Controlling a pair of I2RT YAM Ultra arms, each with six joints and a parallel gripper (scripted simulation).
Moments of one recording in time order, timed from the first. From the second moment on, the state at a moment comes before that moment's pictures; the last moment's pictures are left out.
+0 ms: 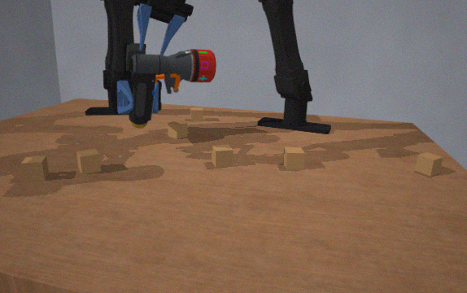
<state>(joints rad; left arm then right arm) -0.53 1.92 2.00 -1.29 -0.12 -1.21 0.30 2.01 0.55 1.45 0.04 -0.04</state>
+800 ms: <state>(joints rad) -0.55 1.93 2.17 -1.47 -0.13 -1.22 0.30 2.01 0.55 1.45 0.04 -0.04</state>
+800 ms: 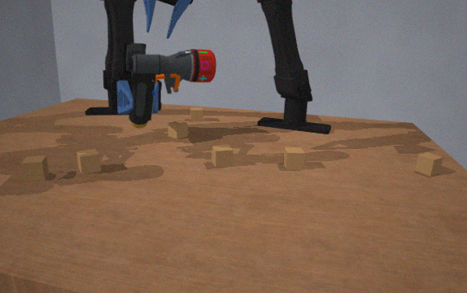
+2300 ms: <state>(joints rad) -0.14 1.25 1.79 -0.51 -0.10 -0.27 0.30 2.01 0.55 1.45 0.04 -0.04</state>
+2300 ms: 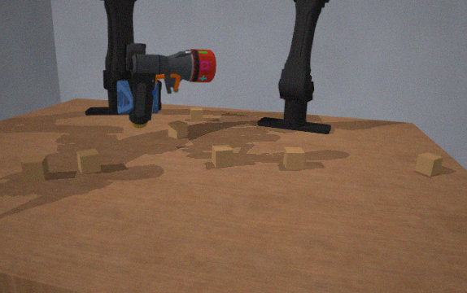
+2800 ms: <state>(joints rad) 0.00 1.01 1.60 -0.04 -0.03 0.00 0.30 2.01 0.55 1.45 0.04 -0.04</state>
